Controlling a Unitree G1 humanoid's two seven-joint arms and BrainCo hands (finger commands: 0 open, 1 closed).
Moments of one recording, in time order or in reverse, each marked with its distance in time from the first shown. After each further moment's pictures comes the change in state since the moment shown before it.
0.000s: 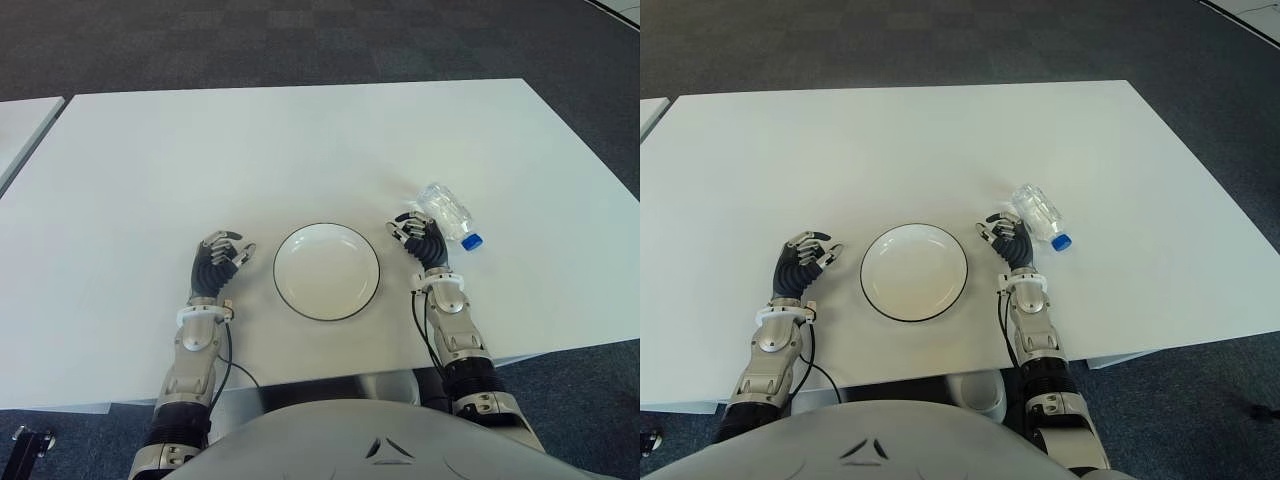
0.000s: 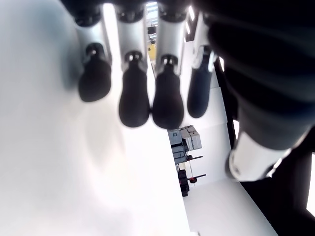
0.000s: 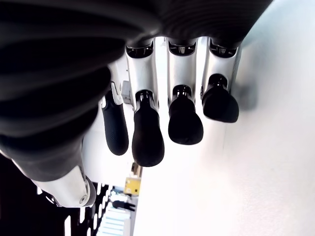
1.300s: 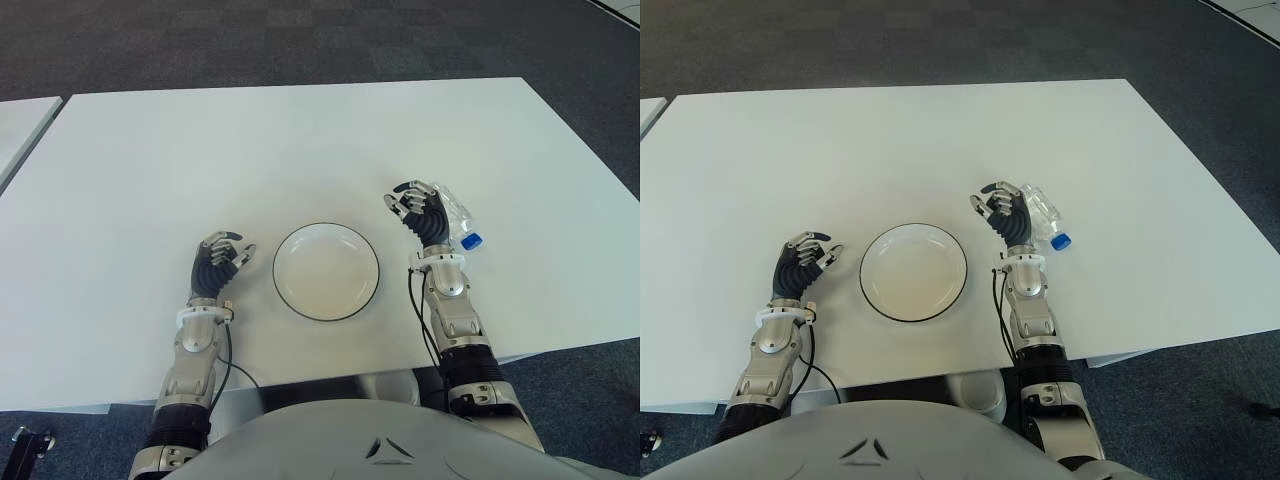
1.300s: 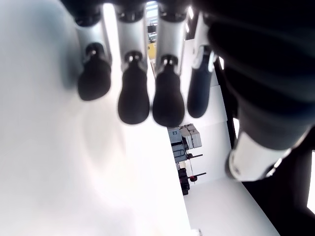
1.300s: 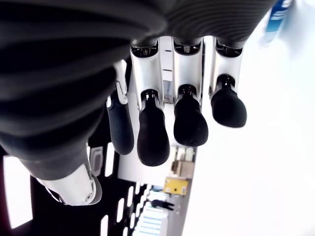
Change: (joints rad) left arm 0.008 -0.001 -0.003 -0.011 0.007 -0.001 0.000; right arm -0.069 0.018 0.014 -0.125 -0.002 -0.048 -0.015
